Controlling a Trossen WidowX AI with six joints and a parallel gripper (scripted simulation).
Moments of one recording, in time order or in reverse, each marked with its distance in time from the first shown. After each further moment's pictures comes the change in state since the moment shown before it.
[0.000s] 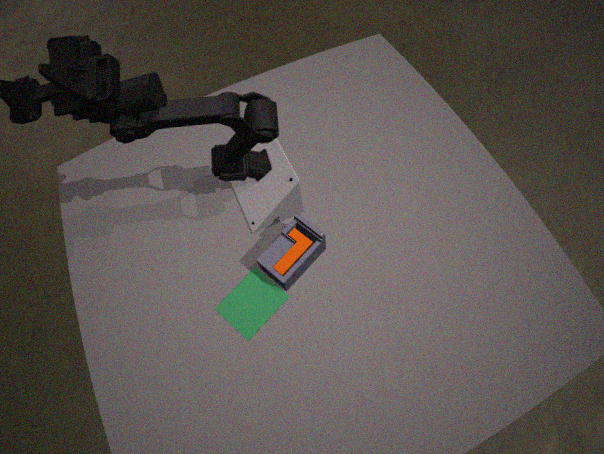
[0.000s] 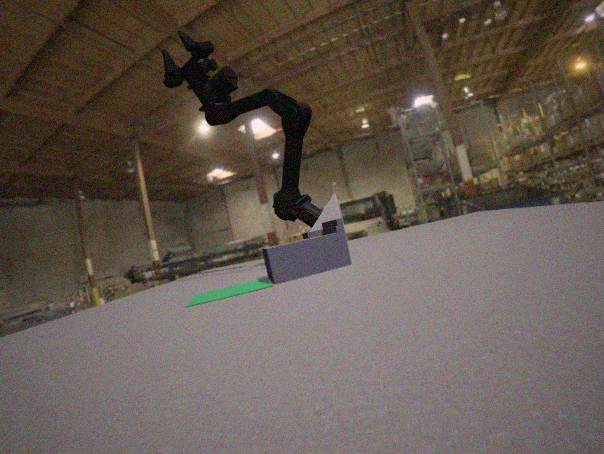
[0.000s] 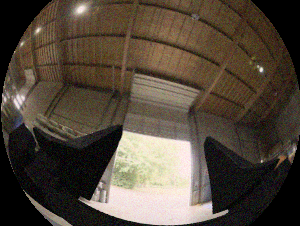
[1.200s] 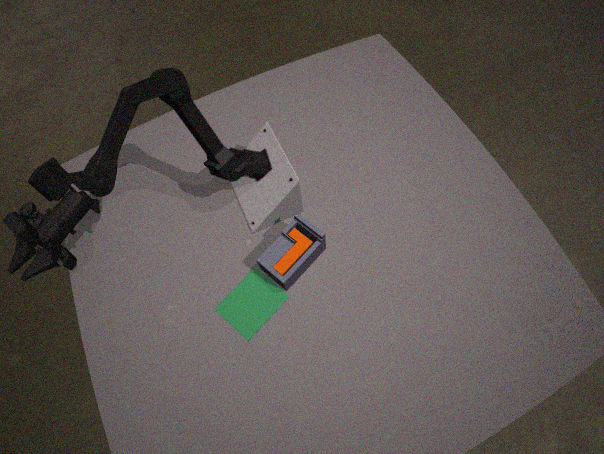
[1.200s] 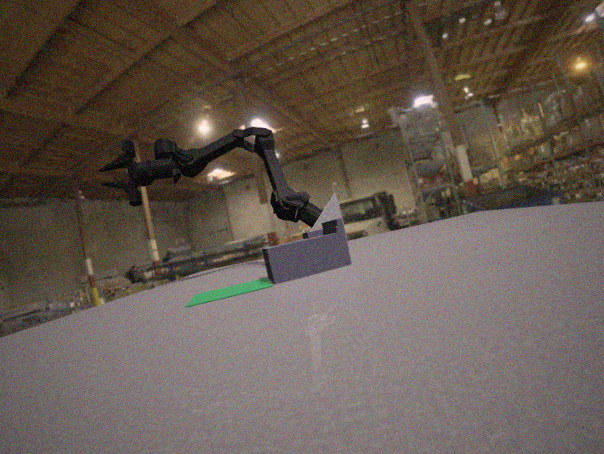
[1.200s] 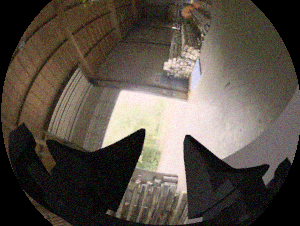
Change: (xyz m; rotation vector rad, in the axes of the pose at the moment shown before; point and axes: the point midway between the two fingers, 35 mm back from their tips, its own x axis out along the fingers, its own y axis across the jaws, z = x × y) arm -0.180 -0.250 -0.243 0.994 0.343 -1.052
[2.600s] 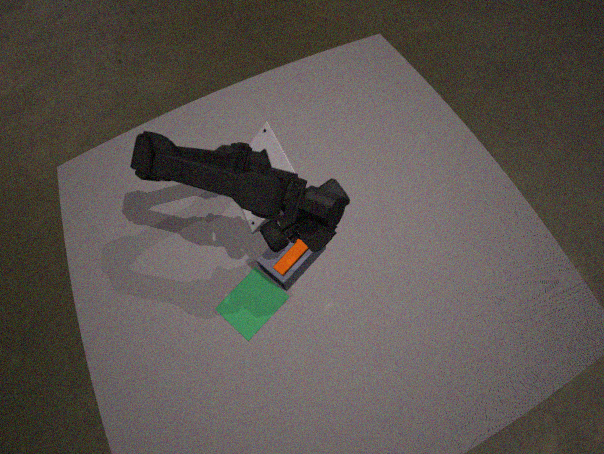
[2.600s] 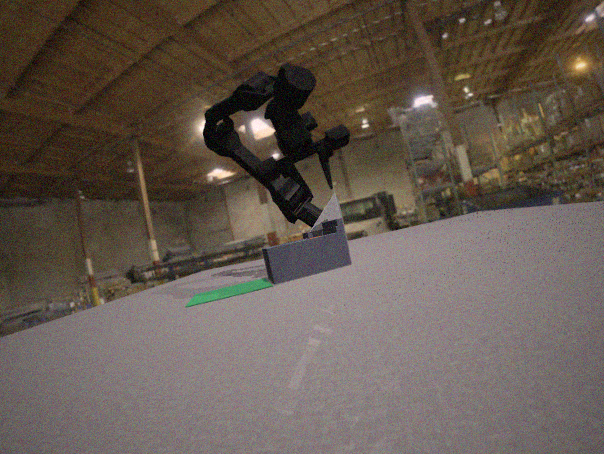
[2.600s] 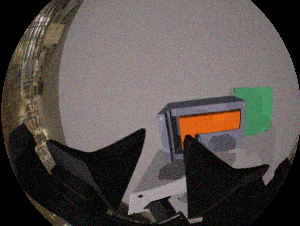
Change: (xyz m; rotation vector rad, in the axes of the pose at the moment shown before) arm -0.433 -0.144 -0.384 -1.616 2.155 -0.298
